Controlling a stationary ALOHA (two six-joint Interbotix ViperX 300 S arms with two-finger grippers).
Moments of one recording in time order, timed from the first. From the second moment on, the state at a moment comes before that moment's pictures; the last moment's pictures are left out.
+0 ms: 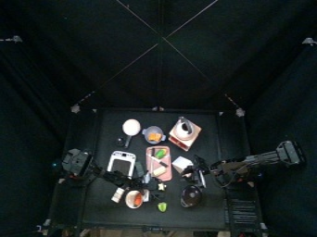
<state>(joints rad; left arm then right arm) -0.31 0.33 0.58 -0.74 -0.38 0.53 0.15 -0.65 1.04 -0.66 -0.11 0.98</state>
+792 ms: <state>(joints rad) -0.30 0.34 0.58 -0.76 -0.37 0.53 0.15 -0.65 1.04 -0.66 -0.11 0.98</state>
